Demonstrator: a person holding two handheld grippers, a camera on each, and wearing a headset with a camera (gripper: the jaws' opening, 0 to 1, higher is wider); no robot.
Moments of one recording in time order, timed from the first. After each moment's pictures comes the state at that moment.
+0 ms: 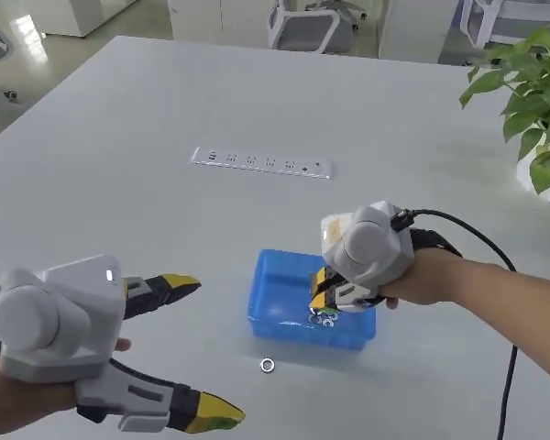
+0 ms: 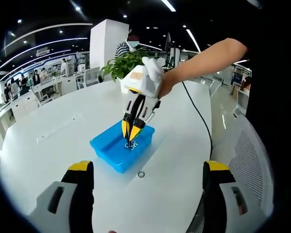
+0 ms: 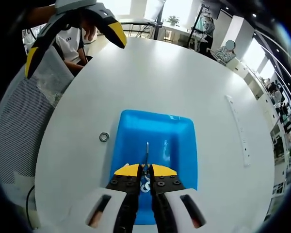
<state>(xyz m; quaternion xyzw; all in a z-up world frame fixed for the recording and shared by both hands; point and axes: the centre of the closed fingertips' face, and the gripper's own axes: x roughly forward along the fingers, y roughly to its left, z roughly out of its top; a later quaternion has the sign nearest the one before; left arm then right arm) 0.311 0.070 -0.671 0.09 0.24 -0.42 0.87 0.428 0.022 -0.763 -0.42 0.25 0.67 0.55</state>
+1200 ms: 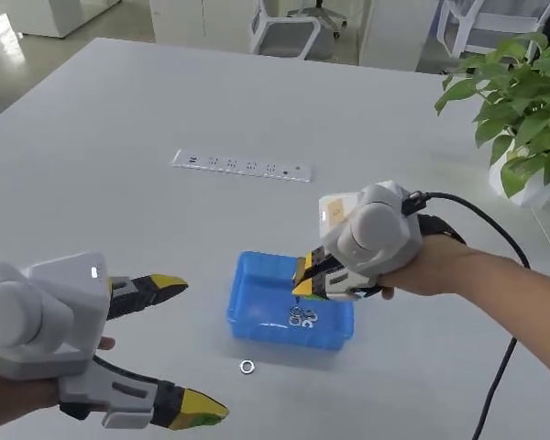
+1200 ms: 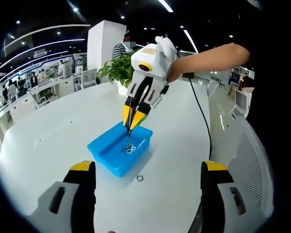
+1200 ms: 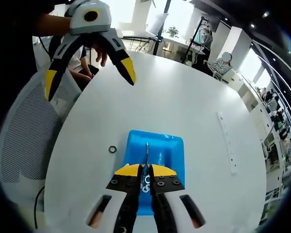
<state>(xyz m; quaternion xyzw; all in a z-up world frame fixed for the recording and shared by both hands) 0.317 0.062 -0.671 0.09 0.24 -0.43 0.86 0.410 0.017 -0.700 -0.41 0.20 0.68 0.57</state>
